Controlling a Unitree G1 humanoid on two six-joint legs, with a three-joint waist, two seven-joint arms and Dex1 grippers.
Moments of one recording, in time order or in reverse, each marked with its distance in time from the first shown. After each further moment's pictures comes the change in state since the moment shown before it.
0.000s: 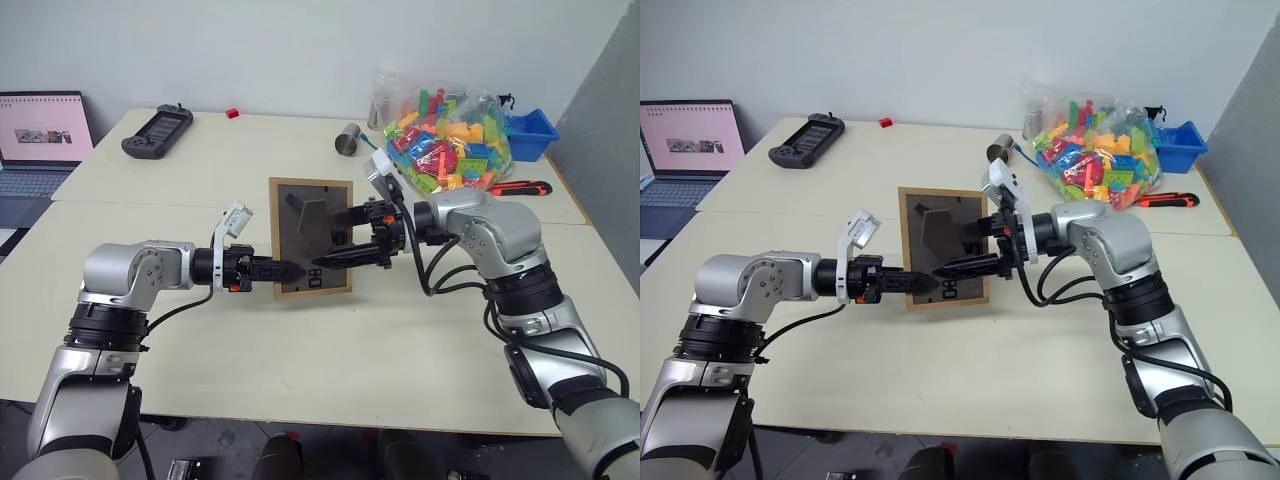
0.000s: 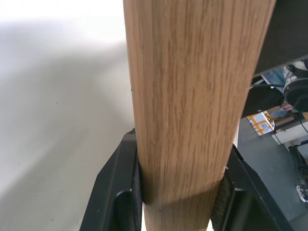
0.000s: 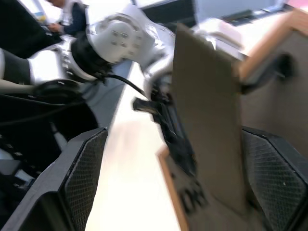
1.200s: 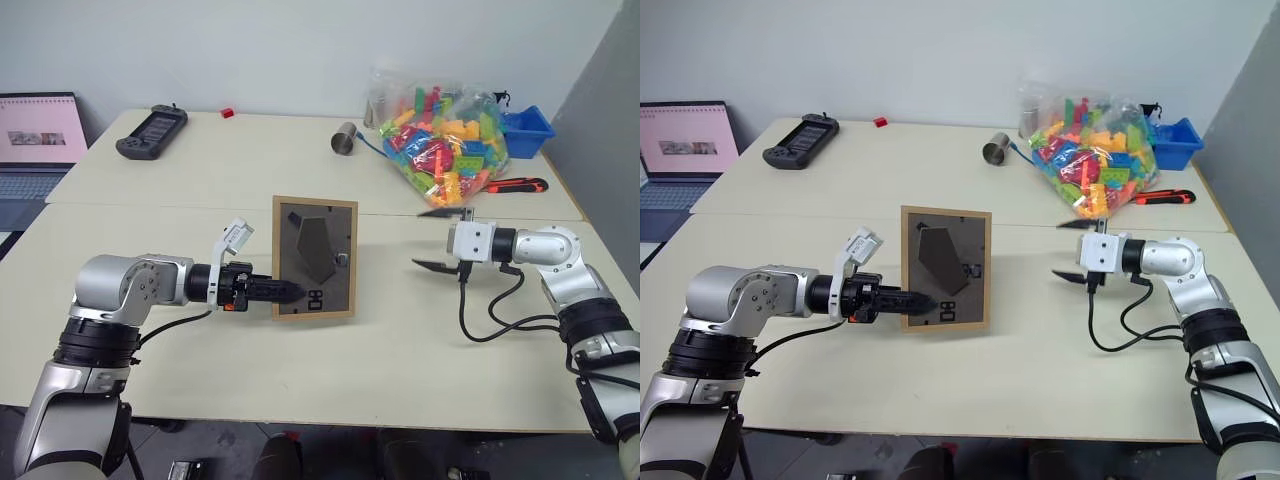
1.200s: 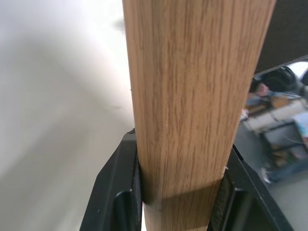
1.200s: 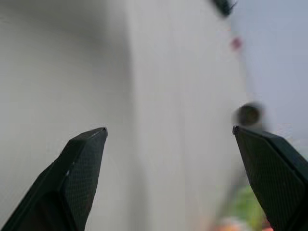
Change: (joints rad) left arm 0.071 0.032 0.011 -0.125 -0.091 0.157 -0.037; right arm 0.143 -0.273 0.000 0.594 -0.709 -1.824 -0.431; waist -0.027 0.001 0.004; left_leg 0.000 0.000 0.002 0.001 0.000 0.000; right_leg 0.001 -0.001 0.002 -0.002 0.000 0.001
